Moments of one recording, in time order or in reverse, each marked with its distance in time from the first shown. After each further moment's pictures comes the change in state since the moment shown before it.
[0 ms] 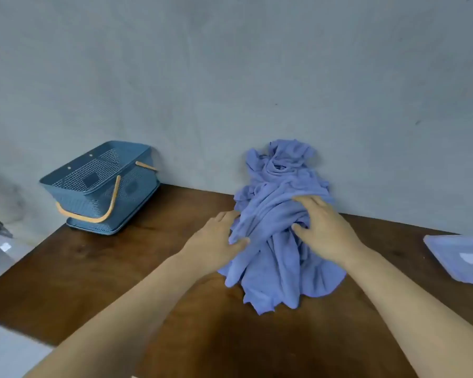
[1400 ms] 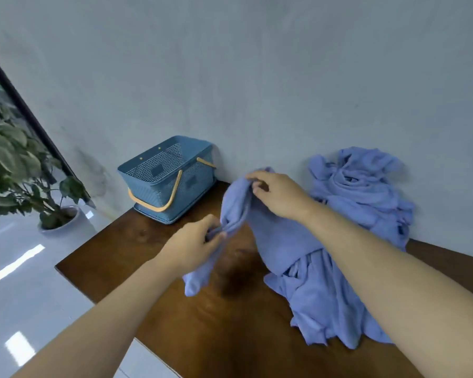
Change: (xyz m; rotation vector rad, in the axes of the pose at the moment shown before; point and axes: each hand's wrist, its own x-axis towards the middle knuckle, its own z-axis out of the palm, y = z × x) left_hand -0.057 -0.109 -0.075 0.088 0.177 -0.246; right_hand 0.154 -0.156 0.086 0.242 -0.258 -0.325
